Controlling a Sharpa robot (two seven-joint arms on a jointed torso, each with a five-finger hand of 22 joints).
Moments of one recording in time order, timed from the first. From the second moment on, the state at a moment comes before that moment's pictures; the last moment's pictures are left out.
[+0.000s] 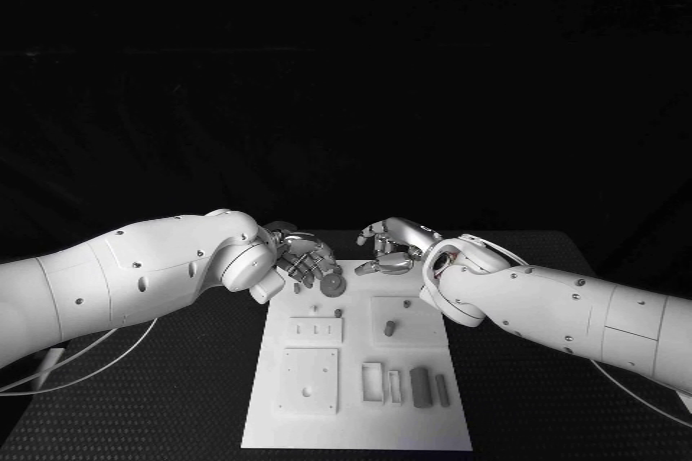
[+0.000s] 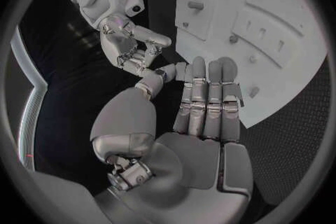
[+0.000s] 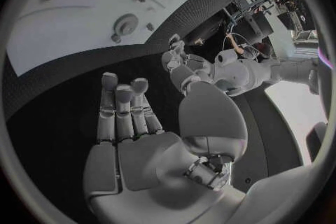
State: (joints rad) left arm 1.44 -0.64 -0.21 1.28 -0.45 -0.15 -0.41; left_hand 0.92 -0.02 0.56 -0.24 0.48 1.05 0.08 0.46 0.48 1.32 0.02 0.19 0.50 1.06 0.03 0.44 0.99 0.01 1.01 -0.06 0.07 1.06; right arm 1.28 -0.54 -0.14 1.24 -1.16 -0.42 -0.01; right_hand 1.04 -0.15 0.47 -0.29 0.05 0.72 0.19 0.18 0.63 0.94 0.07 1.08 0.99 0.97 -0.02 1.41 0.84 0.23 0.89 0.05 0.92 1.29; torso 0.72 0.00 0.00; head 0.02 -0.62
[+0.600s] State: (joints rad) left arm 1.42 -0.64 -0.24 1.25 -0.66 -0.04 -0.44; left_hand 0.88 0.02 0.56 -0.24 0.44 1.05 0.08 0.47 0.55 1.34 0.01 0.21 0.54 1.07 0.02 0.46 0.99 0.02 0.97 -0.06 0.09 1.16; right arm 1.30 -0.62 -0.12 1.04 -0.80 -0.44 0.19; right_hand 1.03 -0.12 0.47 -0.29 0.05 0.73 0.18 0.18 0.62 0.93 0.08 1.00 0.90 0.89 -0.01 1.33 0.78 0.23 0.81 0.07 0.86 1.27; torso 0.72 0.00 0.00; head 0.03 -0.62
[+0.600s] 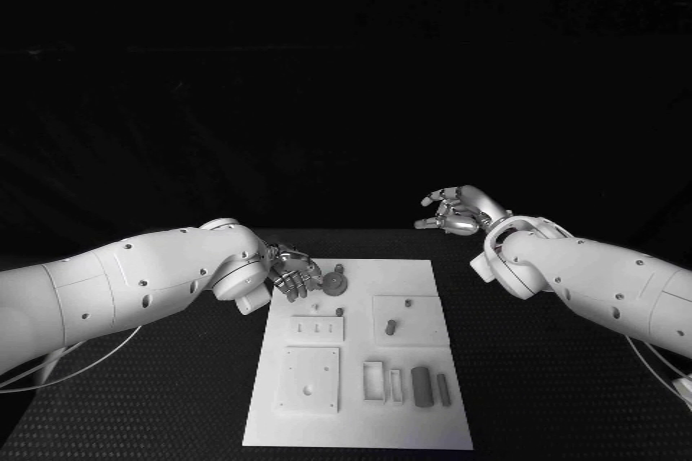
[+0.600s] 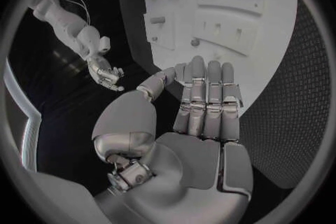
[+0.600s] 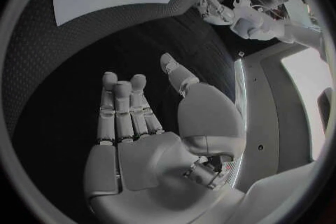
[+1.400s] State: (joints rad) left arm 1.39 -0.58 -0.24 1.24 -0.83 0.11 -0.54; left_hand 0.88 0.02 0.57 -0.24 0.47 1.05 0.08 0.46 0.61 1.35 0.01 0.24 0.58 1.08 0.01 0.49 1.00 0.02 0.96 -0.06 0.10 1.24; right arm 1.30 -0.62 -0.08 1.04 -0.49 -0.33 0.29; right_hand 1.00 -0.07 0.49 -0.29 0.05 0.73 0.18 0.21 0.62 0.91 0.09 0.44 0.31 0.72 0.17 0.62 0.41 0.13 0.41 0.20 0.42 1.06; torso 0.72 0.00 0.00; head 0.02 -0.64
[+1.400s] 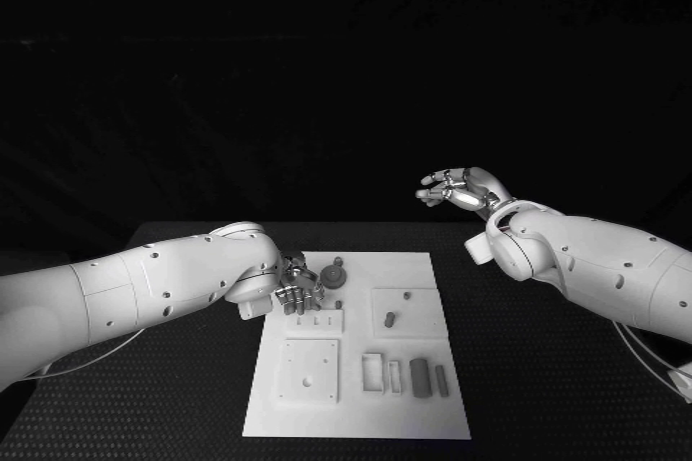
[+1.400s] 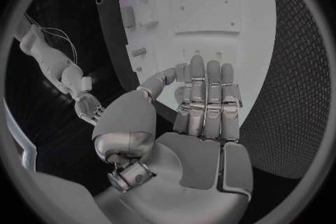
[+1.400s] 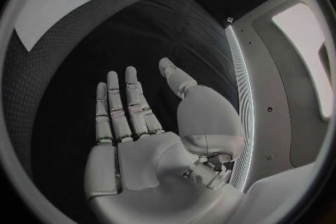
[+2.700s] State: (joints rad) left arm 1.34 -0.55 -0.24 1.22 -0.90 0.10 -0.58; left_hand 0.87 0.03 0.57 -0.24 0.46 1.05 0.08 0.46 0.63 1.35 0.01 0.24 0.59 1.09 0.01 0.50 1.00 0.02 0.96 -0.06 0.10 1.26; right arm 1.30 -0.62 -0.08 1.09 -0.46 -0.28 0.29; right_hand 0.99 -0.06 0.49 -0.29 0.05 0.73 0.19 0.21 0.61 0.86 0.18 0.37 0.22 0.74 0.19 0.53 0.38 0.13 0.40 0.20 0.37 1.05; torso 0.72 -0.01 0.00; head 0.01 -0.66
